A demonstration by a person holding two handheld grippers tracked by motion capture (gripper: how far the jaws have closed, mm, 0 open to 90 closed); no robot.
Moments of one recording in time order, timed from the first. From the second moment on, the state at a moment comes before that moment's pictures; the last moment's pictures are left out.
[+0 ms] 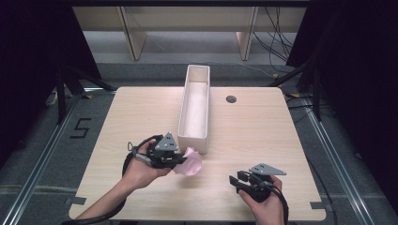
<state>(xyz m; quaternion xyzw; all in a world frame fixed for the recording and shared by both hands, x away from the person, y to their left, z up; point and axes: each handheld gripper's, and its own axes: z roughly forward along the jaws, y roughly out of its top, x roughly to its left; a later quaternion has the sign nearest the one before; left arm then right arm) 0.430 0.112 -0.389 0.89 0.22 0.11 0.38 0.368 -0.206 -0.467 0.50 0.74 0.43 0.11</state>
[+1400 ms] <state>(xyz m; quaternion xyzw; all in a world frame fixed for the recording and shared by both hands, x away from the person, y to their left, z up) 0.467 0.114 -0.329 0.89 0.20 0.15 0.39 0.384 -0.210 -0.478 0.49 0.75 0.43 0.13</state>
